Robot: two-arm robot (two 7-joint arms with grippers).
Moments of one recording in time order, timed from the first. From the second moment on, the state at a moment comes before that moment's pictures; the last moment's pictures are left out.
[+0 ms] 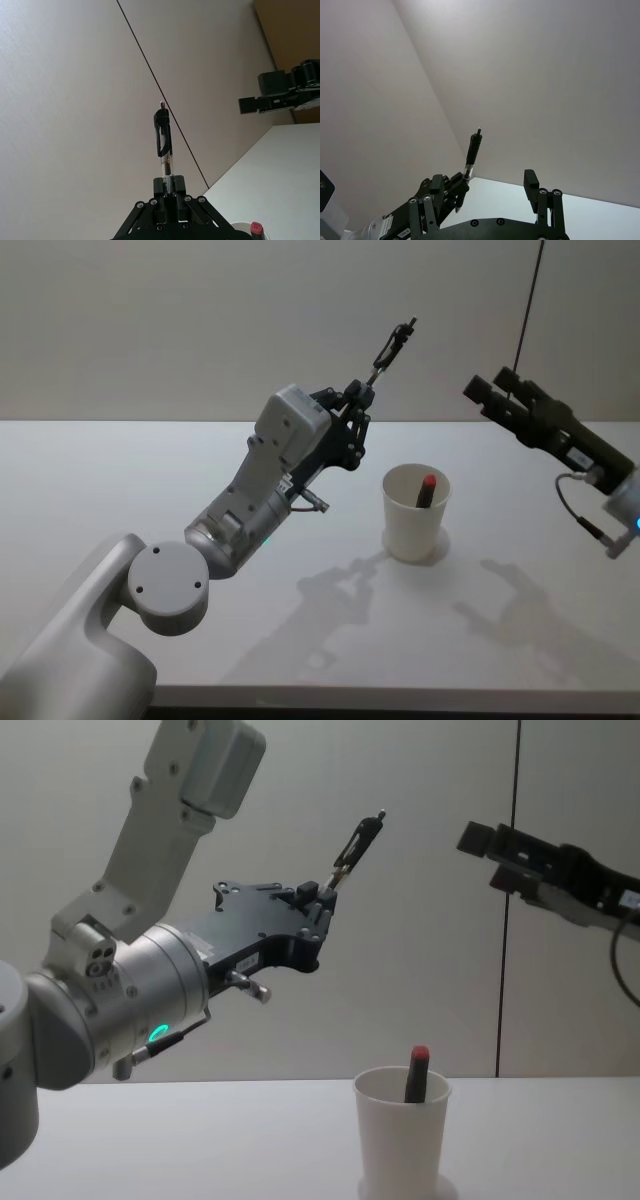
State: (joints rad) left arm -0.37 0.27 0.40 -1.41 -0.01 -0.22 -0.19; right arm 0.37 0.18 -0.09 -1.32 0.69 0.19 0.83
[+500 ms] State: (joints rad) left arm -0.37 0.27 0.40 -1.41 -0.01 -0.22 -0.19; right arm 0.44 0.15 -0.14 -1.26 0.68 0.20 0.83
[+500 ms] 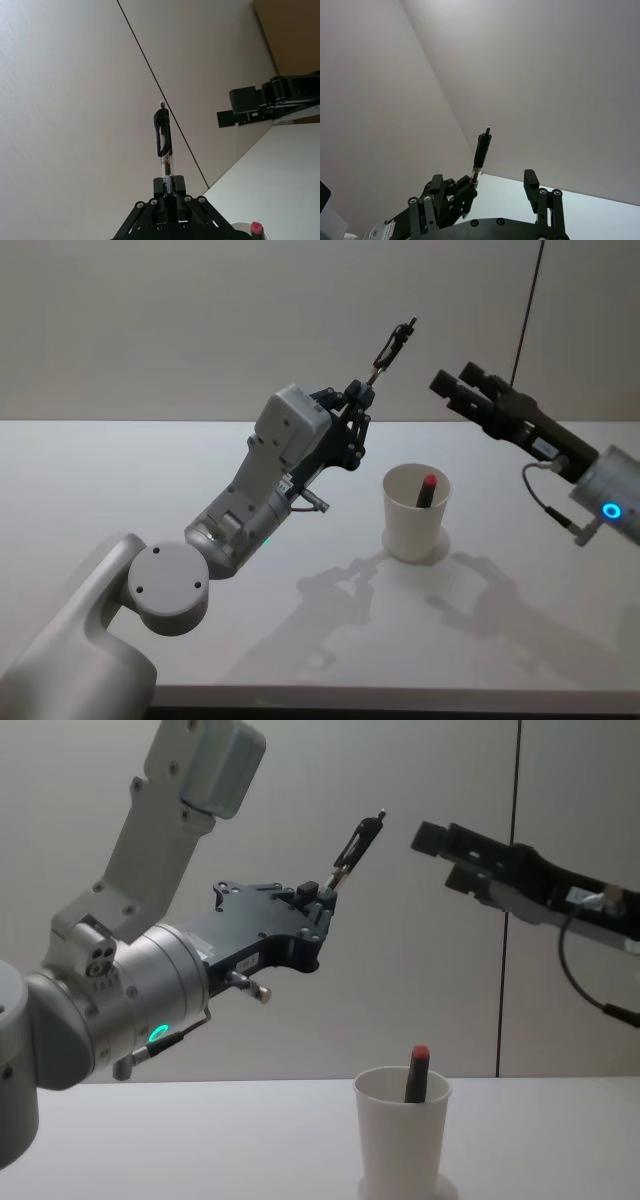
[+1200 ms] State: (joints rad) left arm -0.37 0.27 0.40 -1.41 -0.01 -0.22 -0.19; right arm 0.50 0.11 -0.19 -1.19 0.67 0.17 0.80
